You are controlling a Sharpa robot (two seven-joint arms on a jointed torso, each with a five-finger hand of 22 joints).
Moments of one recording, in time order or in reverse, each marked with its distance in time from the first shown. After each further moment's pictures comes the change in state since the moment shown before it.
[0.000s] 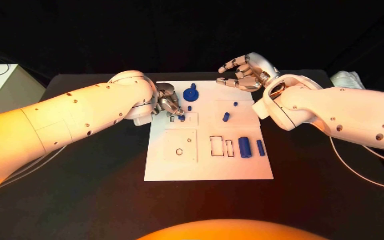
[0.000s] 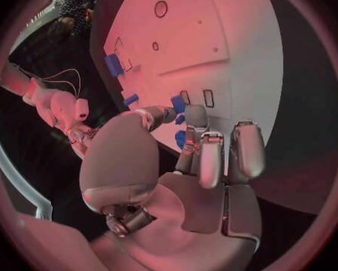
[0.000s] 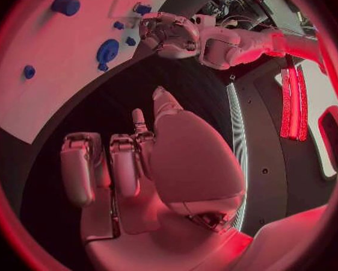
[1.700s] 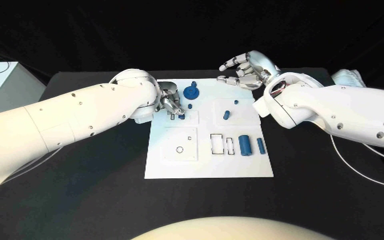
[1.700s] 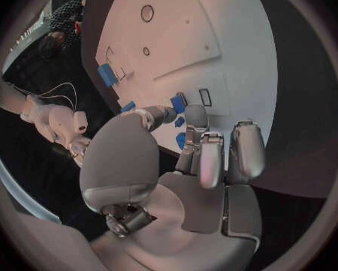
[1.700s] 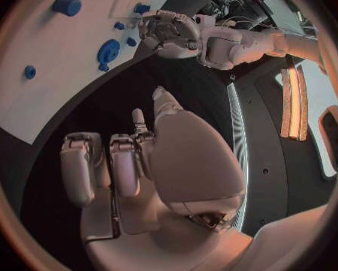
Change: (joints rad) left arm -0.002 0.008 -0.005 0.018 -0.114 0.008 -0.001; left_hand 0.003 0.003 0.000 0.000 0.002 0.002 -0.002 0.000 0.002 0.003 0.004 0.000 0.003 0.000 0.000 0.000 0.000 0.000 0.000 0.000 0.000 0.002; right arm -0.002 0.000 0.000 -0.003 0.000 0.003 -0.001; right_hand 0.000 0.000 0.000 0.000 0.000 0.000 0.000 0.000 0.000 0.000 0.000 0.000 0.000 0.000 0.000 0.000 0.000 0.000 0.000 0.000 0.000 0.000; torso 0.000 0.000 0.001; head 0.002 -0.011
